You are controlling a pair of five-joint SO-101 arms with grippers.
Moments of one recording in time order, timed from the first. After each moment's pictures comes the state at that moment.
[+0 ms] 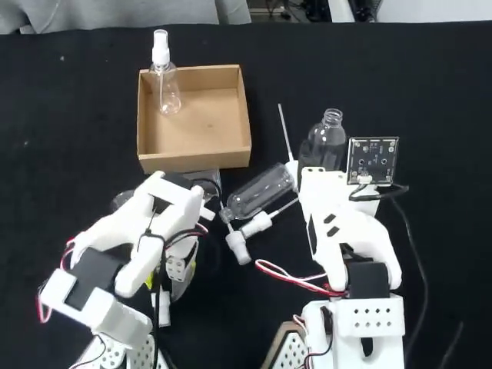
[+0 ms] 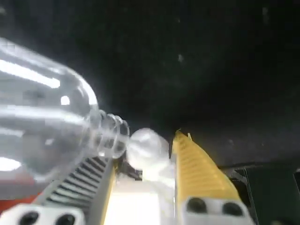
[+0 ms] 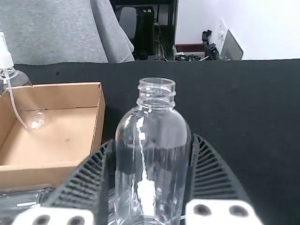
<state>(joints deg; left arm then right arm) 18.2 2.7 40.7 82.1 -0.7 -1.2 -74.9 67.5 37.2 -2.2</state>
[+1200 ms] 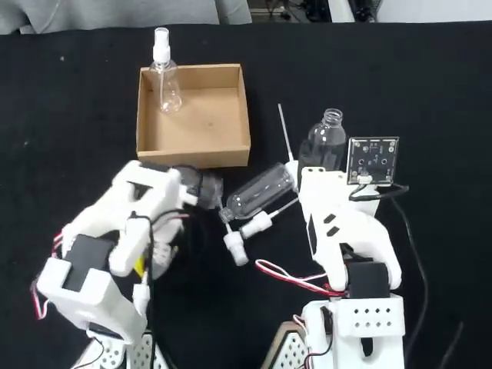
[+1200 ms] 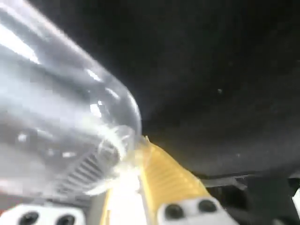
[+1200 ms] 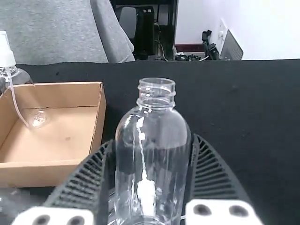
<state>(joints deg) 6.1 6.1 35.2 80.9 -10.9 -1.2 -74.9 67.5 37.2 -2.2</state>
